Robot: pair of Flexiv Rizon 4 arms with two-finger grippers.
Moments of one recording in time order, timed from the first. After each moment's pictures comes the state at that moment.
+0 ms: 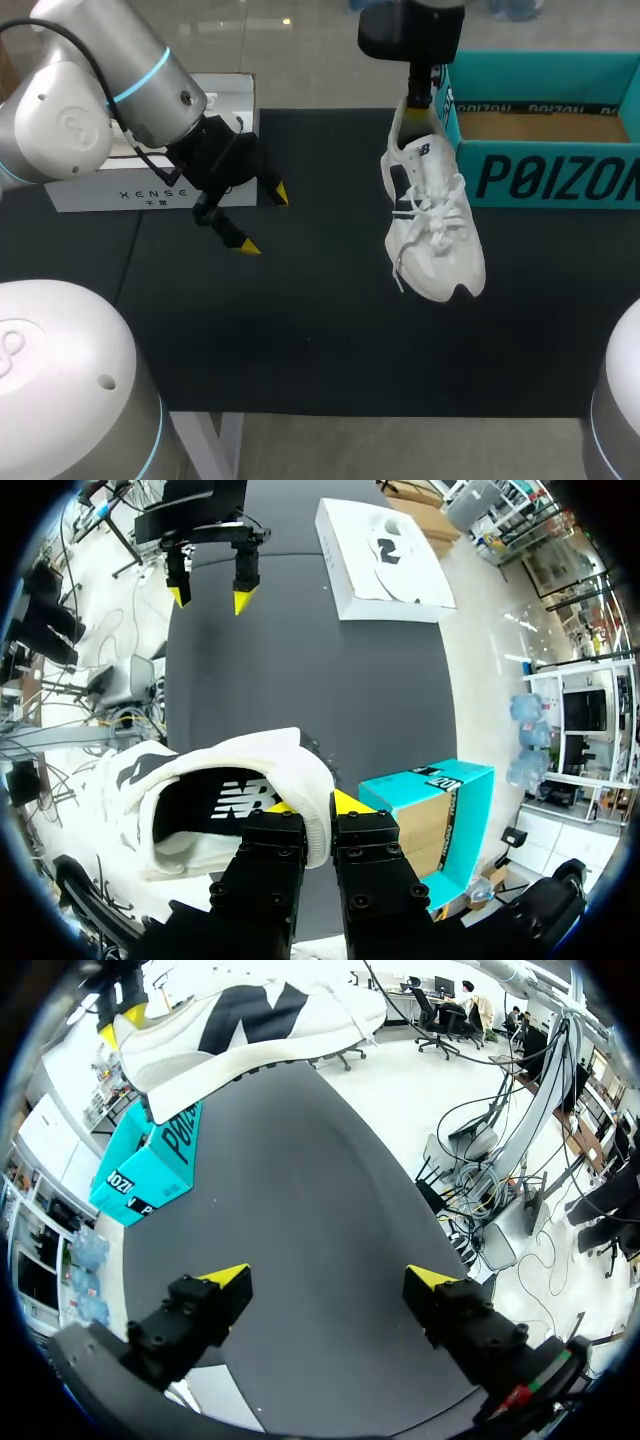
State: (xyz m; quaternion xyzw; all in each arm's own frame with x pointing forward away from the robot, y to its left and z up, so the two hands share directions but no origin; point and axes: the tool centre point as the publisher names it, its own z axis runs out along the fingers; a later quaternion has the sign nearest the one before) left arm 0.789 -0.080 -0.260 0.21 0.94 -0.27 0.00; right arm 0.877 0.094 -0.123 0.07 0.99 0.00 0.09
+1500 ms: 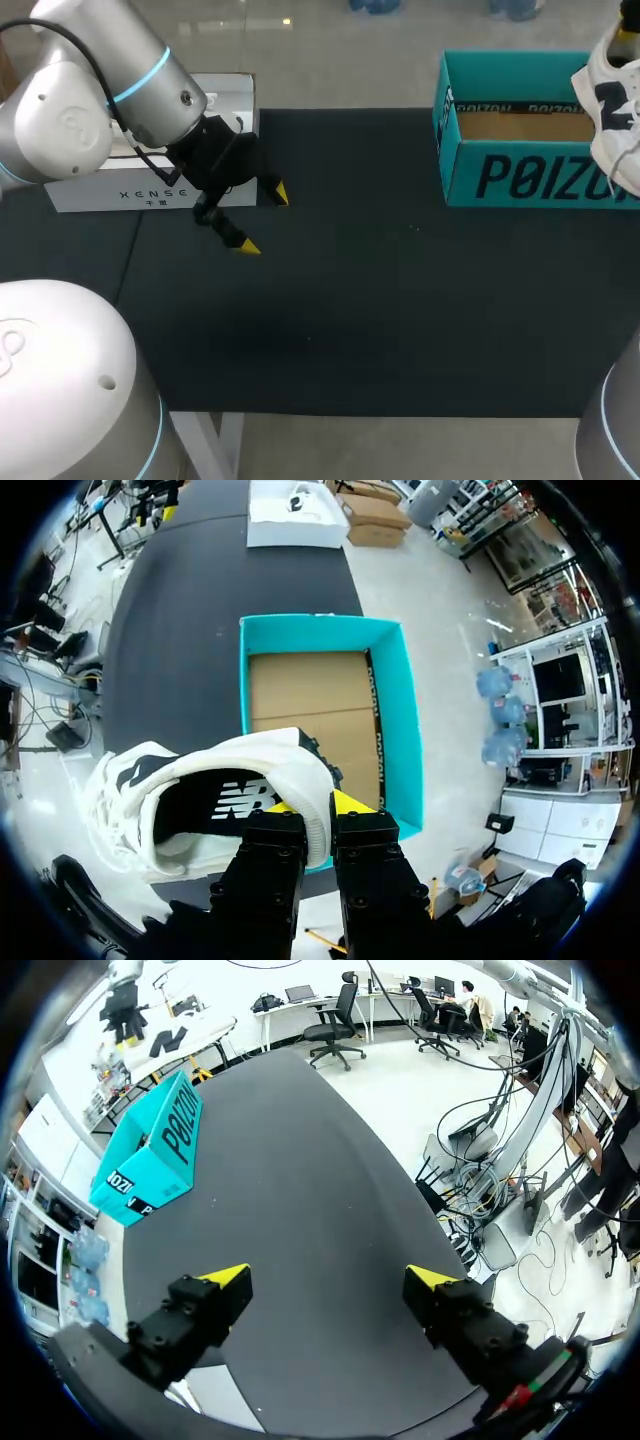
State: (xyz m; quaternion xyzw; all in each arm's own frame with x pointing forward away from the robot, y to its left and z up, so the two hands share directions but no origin) left arm 0.789 -0.080 -0.260 0.21 0.94 -0.27 0.00; right arm 1.047 -0.235 -0.111 0.08 0.99 0.04 0.14
